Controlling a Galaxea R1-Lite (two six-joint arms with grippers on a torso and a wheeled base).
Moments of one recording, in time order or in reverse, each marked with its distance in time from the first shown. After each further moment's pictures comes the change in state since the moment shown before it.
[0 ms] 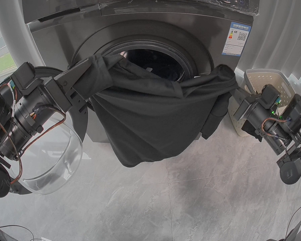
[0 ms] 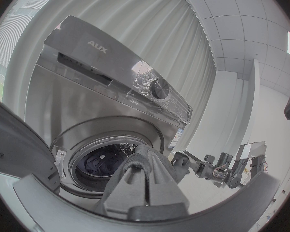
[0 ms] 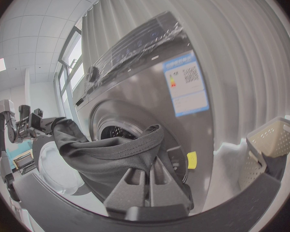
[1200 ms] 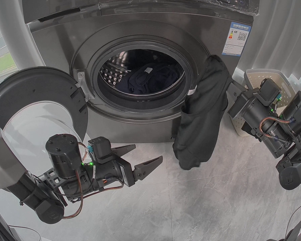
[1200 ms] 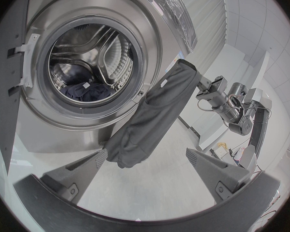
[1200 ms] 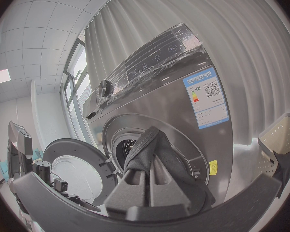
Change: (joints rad) left arm -0.185 0.420 0.178 -0.141 -0.015 0.001; right arm 0.128 -0.034 -0.025 -0.001 -0.051 0.029
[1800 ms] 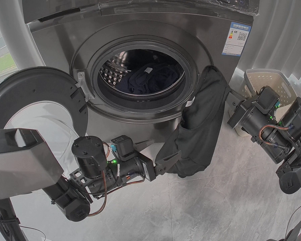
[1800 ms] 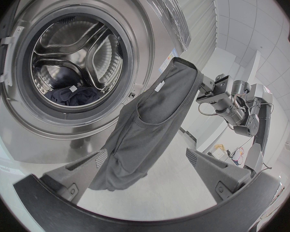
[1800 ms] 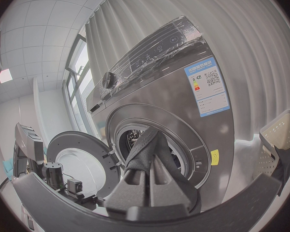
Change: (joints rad) left arm -0.049 0.204 -0.145 -0.158 -0.002 0.010; right arm 0.000 0.000 0.057 -0.006 0.034 -0.004
